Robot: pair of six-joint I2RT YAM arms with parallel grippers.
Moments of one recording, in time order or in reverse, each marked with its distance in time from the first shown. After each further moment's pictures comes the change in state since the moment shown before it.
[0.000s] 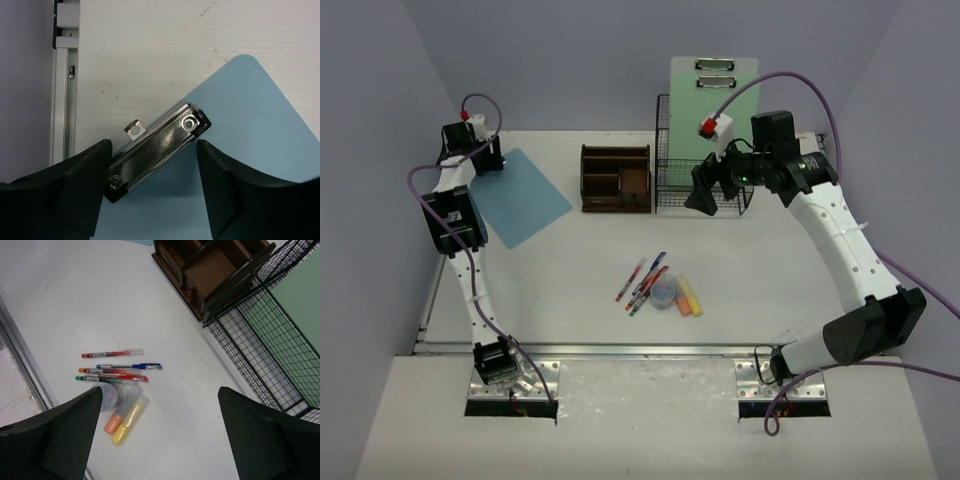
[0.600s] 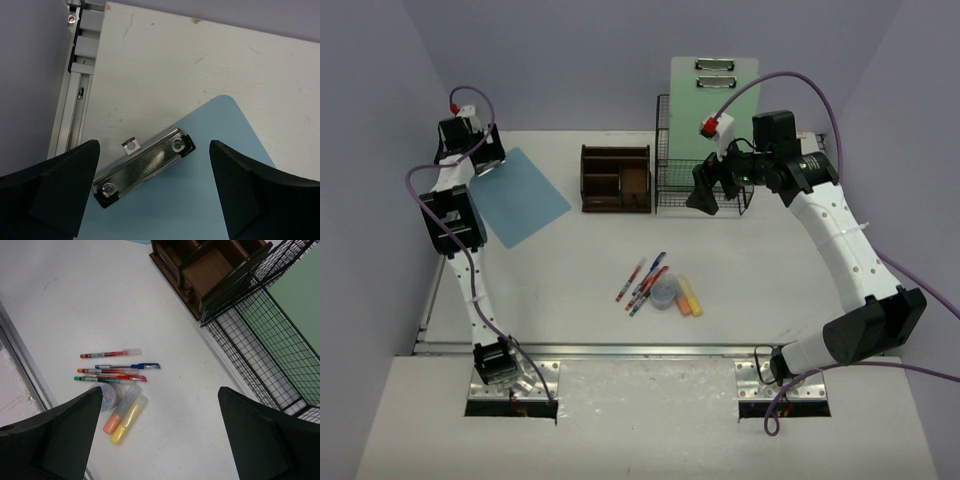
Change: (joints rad) left arm 0.002 -0.040 -0.028 0.124 0.008 -0.162; right arm -0.003 0.000 0.000 0.002 0.000 0.000
